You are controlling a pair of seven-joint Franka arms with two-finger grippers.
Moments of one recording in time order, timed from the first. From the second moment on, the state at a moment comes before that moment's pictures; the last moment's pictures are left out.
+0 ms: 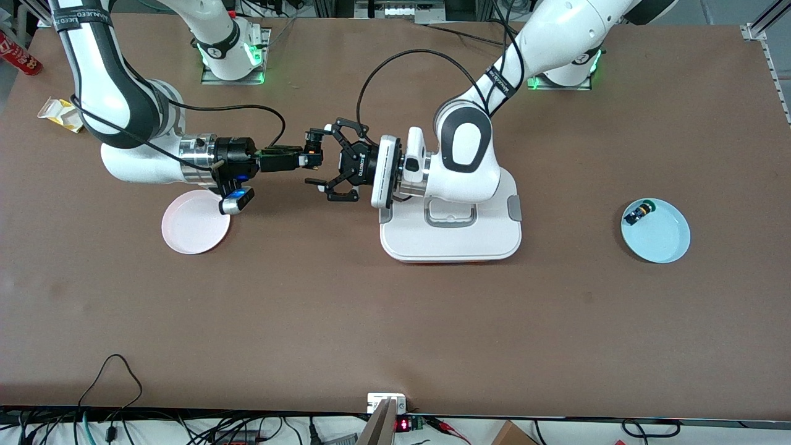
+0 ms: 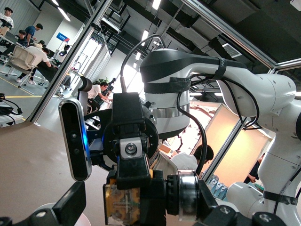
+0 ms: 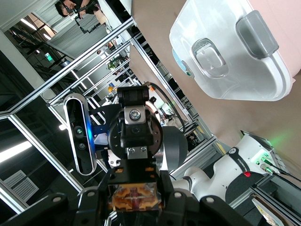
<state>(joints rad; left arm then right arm) -0.36 0.69 -0.44 -1.46 -1.78 2.15 1.72 0.25 0.18 -0.01 -2.06 1.59 1.76 -0.01</state>
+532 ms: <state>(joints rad) -0.31 0.67 -0.43 -1.45 -1.78 2.13 1.51 0.24 0.17 -0.01 -2.05 1.58 1.74 -0.02</state>
